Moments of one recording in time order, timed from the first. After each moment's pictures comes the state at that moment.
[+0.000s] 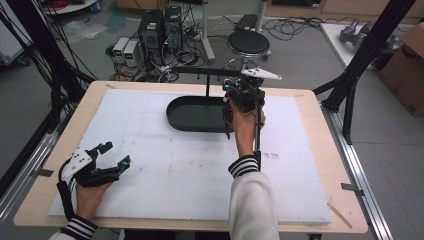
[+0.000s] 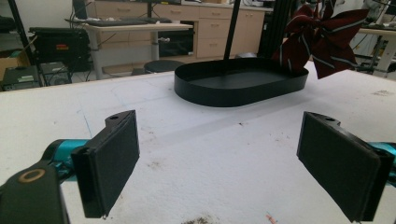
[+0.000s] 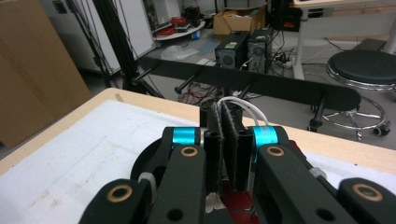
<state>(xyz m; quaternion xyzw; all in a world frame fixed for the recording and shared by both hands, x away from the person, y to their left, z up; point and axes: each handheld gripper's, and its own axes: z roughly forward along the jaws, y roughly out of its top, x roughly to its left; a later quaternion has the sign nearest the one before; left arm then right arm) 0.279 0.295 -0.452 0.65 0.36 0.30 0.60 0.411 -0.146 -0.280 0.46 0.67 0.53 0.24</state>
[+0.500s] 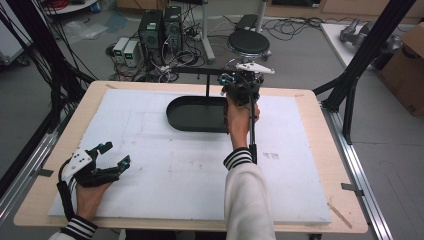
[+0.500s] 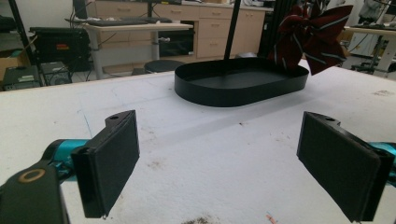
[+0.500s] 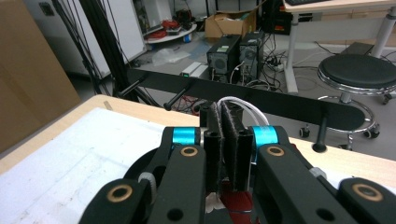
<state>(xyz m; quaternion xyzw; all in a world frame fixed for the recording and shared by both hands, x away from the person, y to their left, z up) 0.279 0.294 -0.452 0.65 0.36 0.30 0.60 0.432 -0.133 -0.280 0.47 0.67 0.52 0.25</state>
